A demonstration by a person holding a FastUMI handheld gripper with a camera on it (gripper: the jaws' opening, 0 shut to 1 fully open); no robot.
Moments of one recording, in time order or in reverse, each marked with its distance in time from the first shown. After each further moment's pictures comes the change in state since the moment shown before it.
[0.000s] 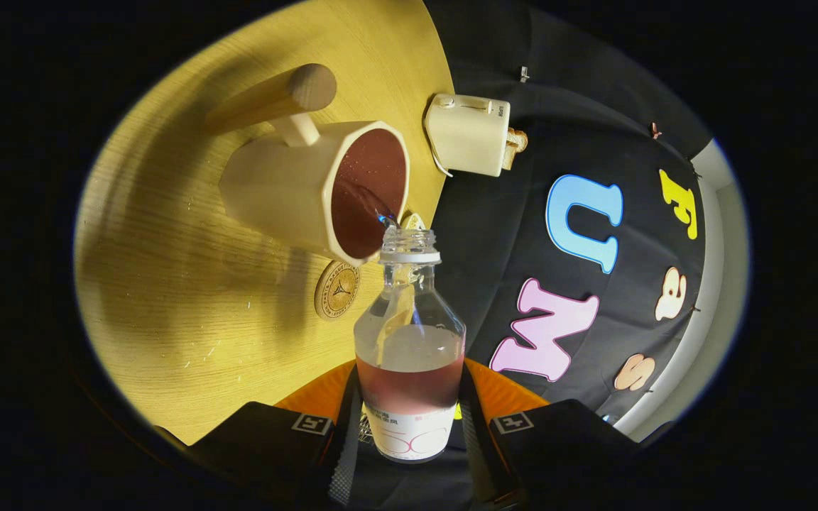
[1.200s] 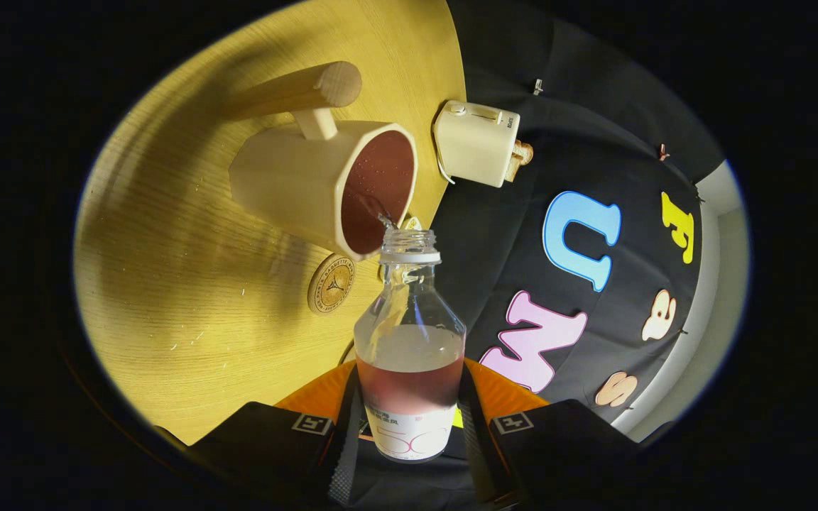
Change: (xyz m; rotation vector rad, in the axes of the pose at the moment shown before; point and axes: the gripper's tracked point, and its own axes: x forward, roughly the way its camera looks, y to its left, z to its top) arm -0.004 -0.007 0.001 -0.086 -0.014 -0.023
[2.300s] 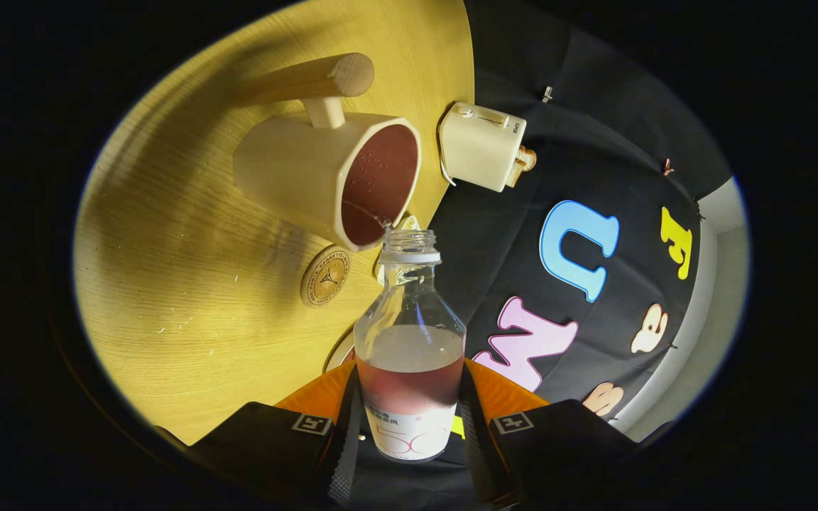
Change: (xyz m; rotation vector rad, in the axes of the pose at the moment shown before) arm 0.001 -0.008 -0.002 -0.072 -0.002 -0.015
